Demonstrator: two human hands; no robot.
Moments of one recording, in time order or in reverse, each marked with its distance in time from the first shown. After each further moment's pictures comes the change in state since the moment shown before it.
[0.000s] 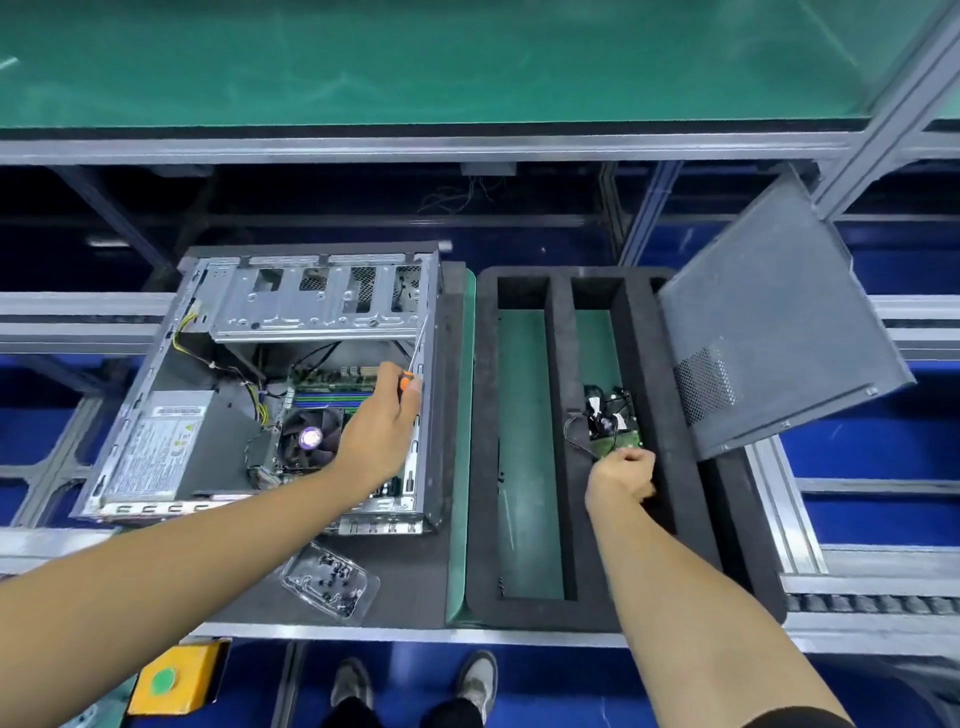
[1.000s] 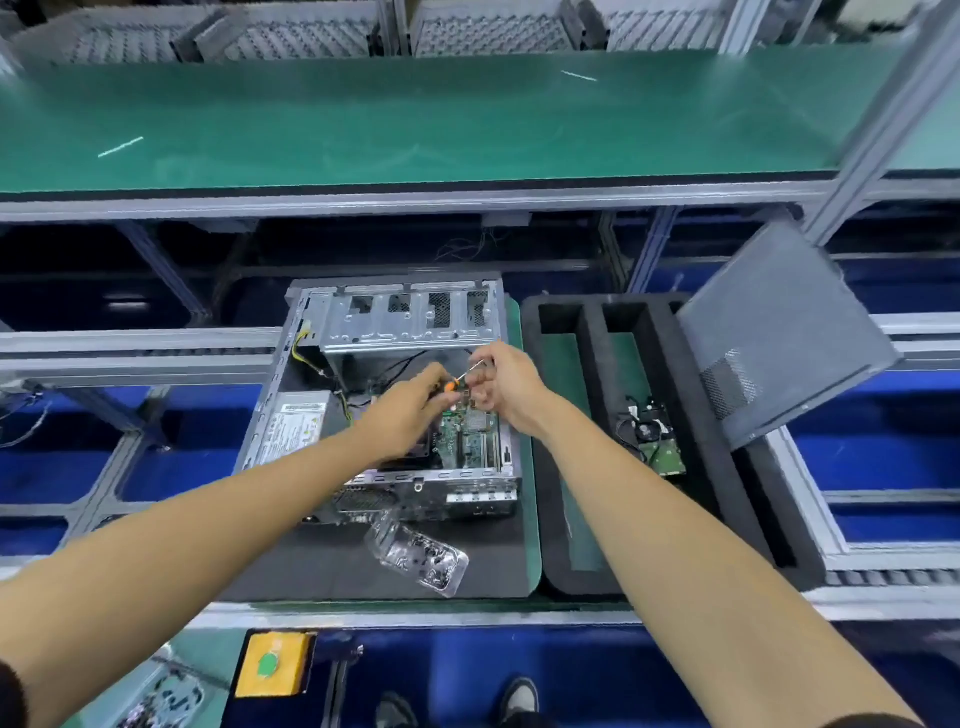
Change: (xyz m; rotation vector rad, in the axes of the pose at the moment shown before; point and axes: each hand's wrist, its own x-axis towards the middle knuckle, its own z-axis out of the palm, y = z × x) left_hand -0.011 -0.036 -0.108 0.252 -0.228 0.350; right_hand -0.251 -0.083 0.040 0.069 -1.142 -0.236
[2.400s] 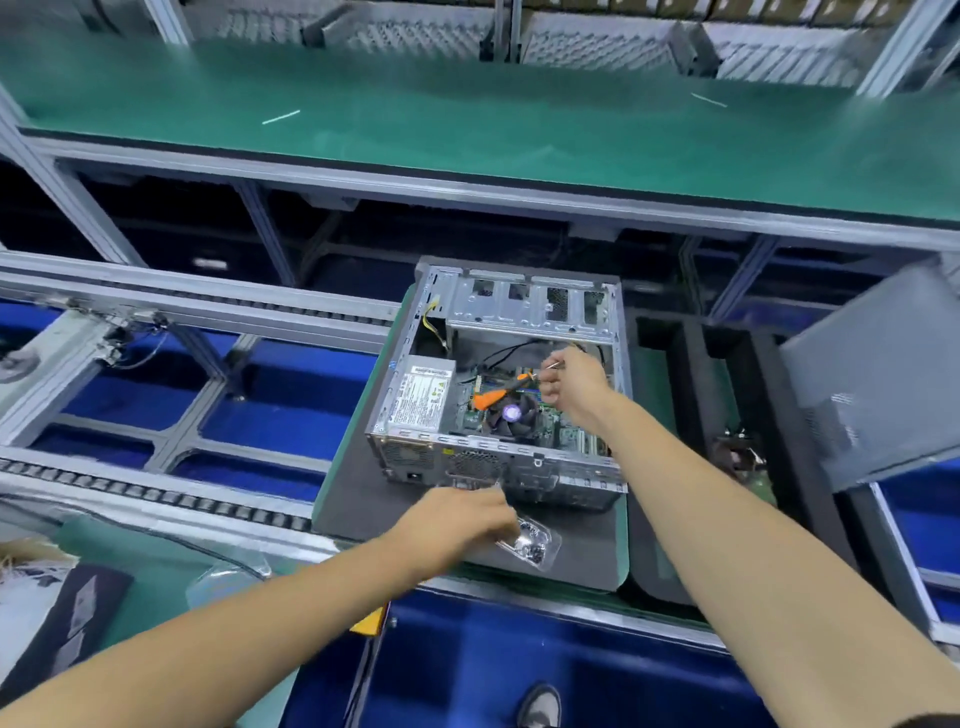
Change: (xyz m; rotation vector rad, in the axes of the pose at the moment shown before) left_hand -0.181 -0.025 0.021 0.212 -0.052 0.320; right_hand 0.002 0.028 0.081 -0.010 0.103 0.130
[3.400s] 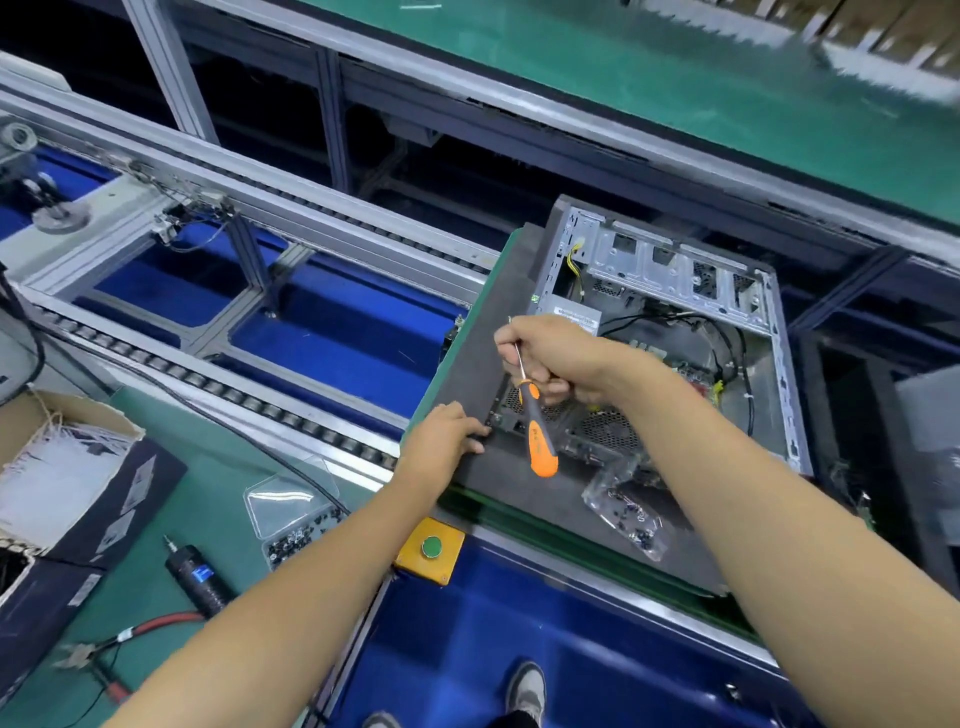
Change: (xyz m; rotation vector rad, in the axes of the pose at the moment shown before) left_hand -0.103 -0.157 0.082 -0.158 0.238 -0.701; right_hand -0.062 0.082 0.183 -0.815 -0.631 -0.092
